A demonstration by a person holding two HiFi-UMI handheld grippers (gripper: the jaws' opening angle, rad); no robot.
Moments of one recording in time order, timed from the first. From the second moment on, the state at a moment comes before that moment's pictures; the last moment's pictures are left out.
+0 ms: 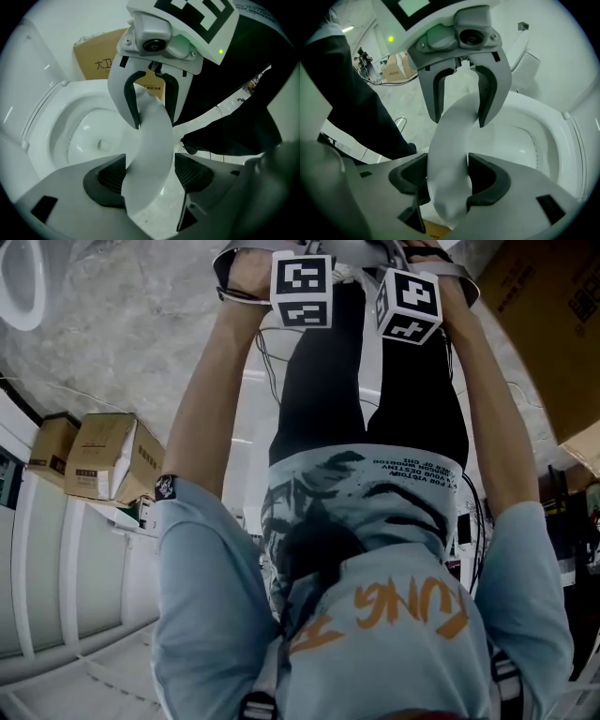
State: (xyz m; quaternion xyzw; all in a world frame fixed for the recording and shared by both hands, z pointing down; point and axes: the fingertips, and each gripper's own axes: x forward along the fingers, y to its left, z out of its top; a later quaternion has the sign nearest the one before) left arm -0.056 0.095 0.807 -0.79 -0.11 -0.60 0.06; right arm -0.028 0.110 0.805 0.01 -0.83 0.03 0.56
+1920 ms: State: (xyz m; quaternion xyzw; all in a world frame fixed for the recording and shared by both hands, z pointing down) left arm -0.018 0.001 0.482 -0.78 0.04 -0.54 0.32; right arm 0.018 0.016 0.476 0.34 -0.79 -0.10 0.49
